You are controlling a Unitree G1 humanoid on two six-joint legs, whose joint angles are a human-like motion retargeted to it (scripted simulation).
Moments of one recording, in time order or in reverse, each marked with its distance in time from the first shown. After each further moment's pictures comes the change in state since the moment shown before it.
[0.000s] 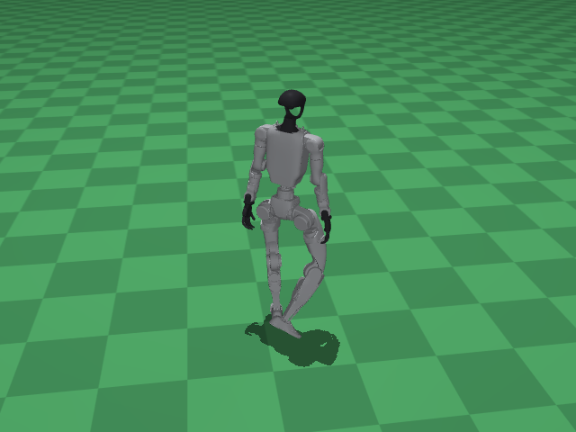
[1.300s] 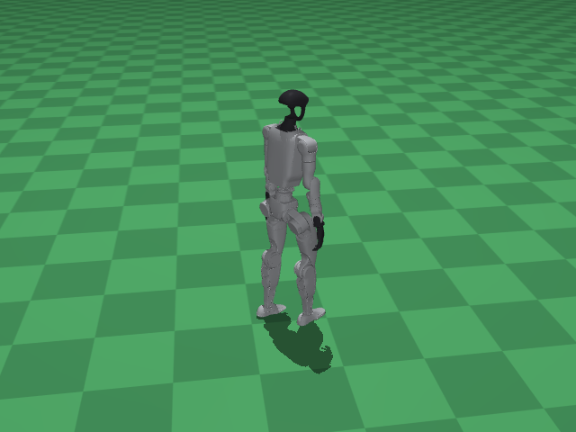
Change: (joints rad) left arm -0.160 -0.042 -0.178 -0.173 -0.126 -0.124 0.055; right arm -0.049 0.012 0.081 -0.019 -0.142 -0.066 0.009; waist -0.060 -0.103 0.156; left_leg 0.026 -0.090 -0.584 0.079 0.042 -0.189; right_leg -0.157 0.363 0.781 -0.684 0.103 0.023
